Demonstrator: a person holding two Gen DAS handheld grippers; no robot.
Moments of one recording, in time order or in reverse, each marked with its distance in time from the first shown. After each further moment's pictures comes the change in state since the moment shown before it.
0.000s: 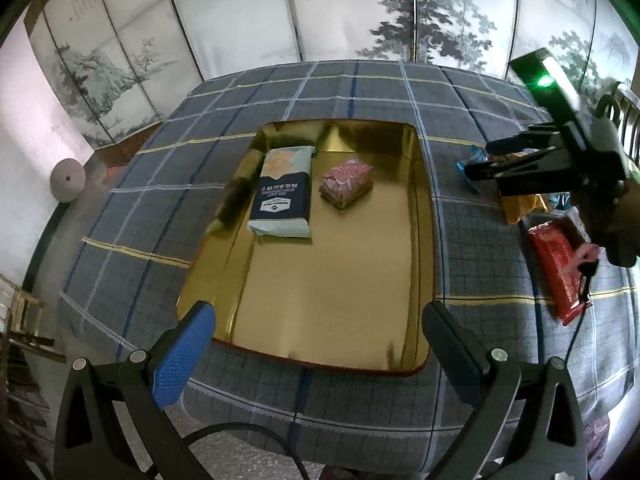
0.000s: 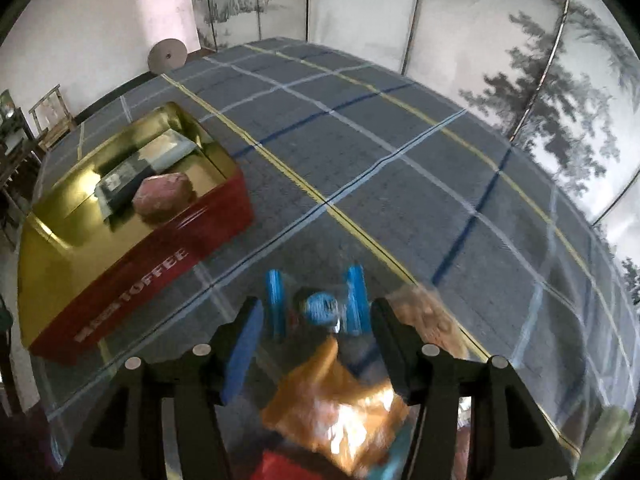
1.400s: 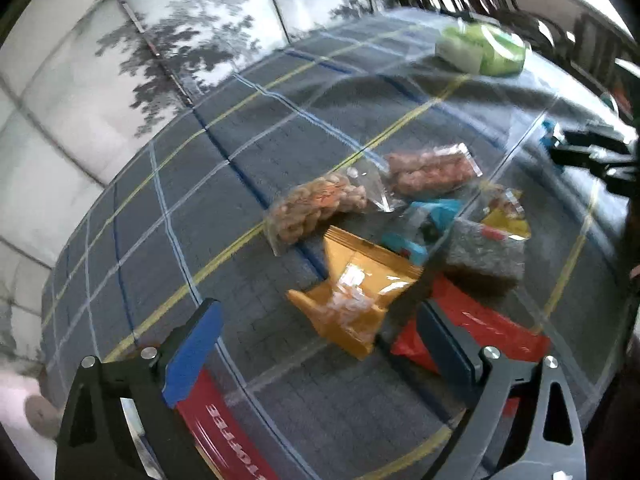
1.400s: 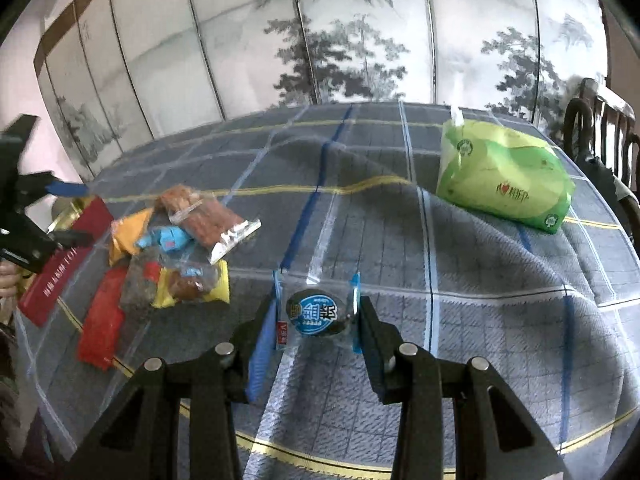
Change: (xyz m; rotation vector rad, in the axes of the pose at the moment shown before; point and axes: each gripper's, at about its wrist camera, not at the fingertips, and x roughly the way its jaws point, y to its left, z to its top) left arm 0.063 -0.197 0.106 0.770 -0.017 -0.309; right arm -0.133 -0.084 -0.250 0.608 -0.283 -0.220
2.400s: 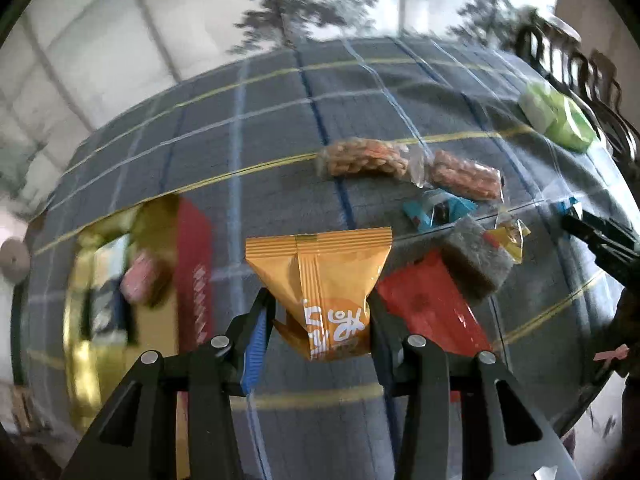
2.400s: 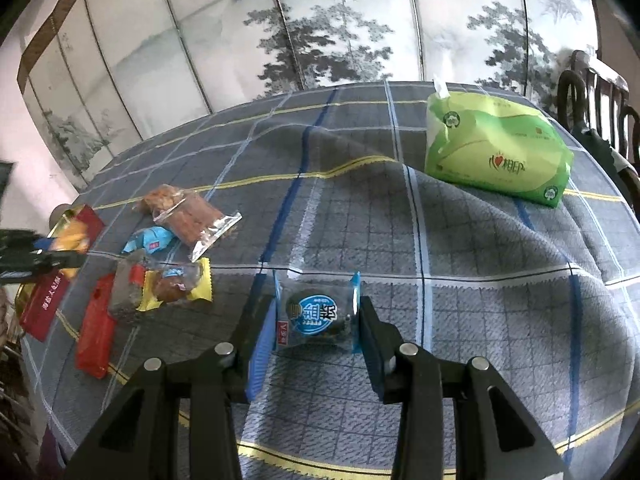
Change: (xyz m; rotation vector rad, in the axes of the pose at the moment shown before) left arm -0.054 -0.016 -0.055 -0.510 0.050 0.109; right arm 0.011 -0.011 -0.006 0.072 0.062 -0.009
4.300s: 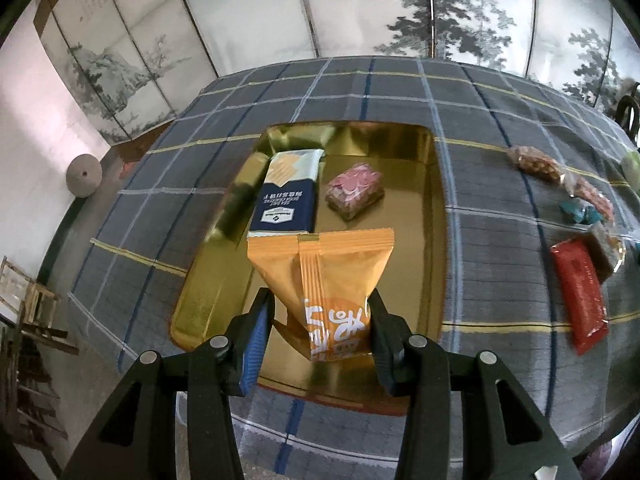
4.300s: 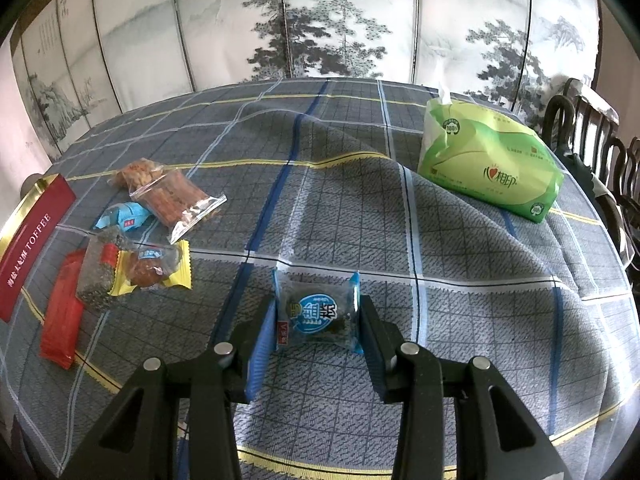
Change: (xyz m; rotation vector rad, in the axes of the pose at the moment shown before) left arm -0.017 0.129 -0.081 -0.293 -0.033 0.253; right arm 0.005 0.016 -0.001 -0.081 0.030 -0.139
